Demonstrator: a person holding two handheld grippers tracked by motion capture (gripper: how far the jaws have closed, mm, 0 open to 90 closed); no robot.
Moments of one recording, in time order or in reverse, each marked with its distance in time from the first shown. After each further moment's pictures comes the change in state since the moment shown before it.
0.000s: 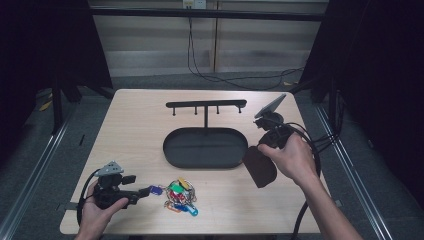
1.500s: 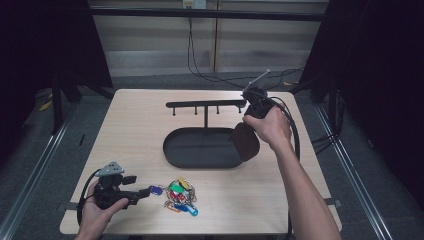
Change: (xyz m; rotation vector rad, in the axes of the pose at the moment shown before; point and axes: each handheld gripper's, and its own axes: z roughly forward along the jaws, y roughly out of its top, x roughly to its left) left arm -0.001 0.000 0.001 0.002 -0.006 0.007; right arm -0.014 0.085 0.024 -0.007 0.037 0.097
